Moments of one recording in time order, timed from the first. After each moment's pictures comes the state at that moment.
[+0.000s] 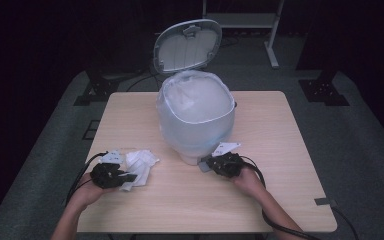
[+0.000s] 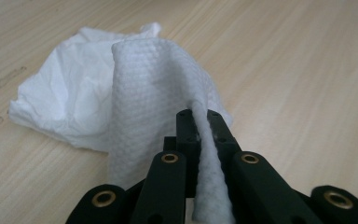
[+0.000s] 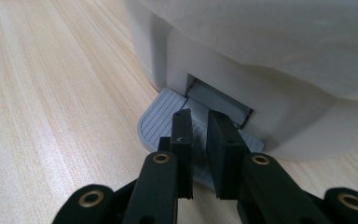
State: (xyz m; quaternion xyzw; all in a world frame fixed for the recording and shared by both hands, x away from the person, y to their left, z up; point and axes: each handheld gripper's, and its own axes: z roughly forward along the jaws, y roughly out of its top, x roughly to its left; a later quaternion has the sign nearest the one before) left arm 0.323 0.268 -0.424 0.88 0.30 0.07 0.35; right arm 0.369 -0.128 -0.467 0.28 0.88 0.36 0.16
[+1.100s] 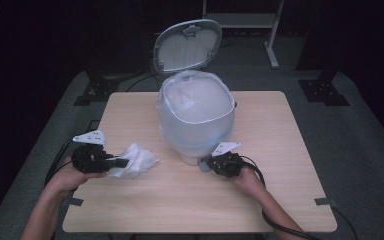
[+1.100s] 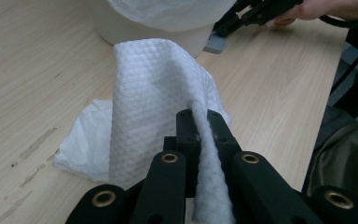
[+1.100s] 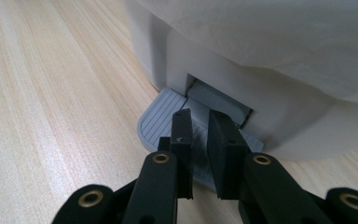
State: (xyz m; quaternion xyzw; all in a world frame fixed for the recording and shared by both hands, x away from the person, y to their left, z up) left arm 0.323 0.280 -0.339 0.87 0.28 0.04 0.40; right arm 0.369 -0.127 -0.466 0.28 0.88 0.36 0.15
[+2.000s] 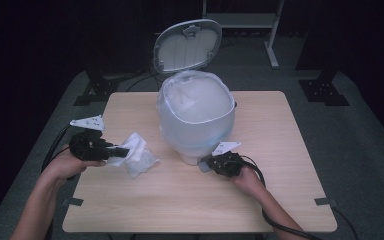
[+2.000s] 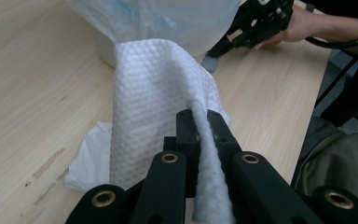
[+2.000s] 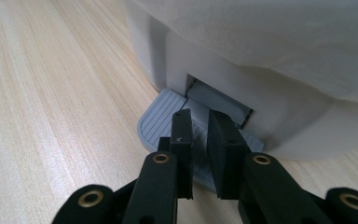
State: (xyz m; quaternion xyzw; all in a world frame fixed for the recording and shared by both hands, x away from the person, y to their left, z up) left arm 0.336 0.272 -0.302 0.87 0.28 0.04 0.40; right arm 0.370 -0.128 -0.466 0.28 0.88 0.36 0.15
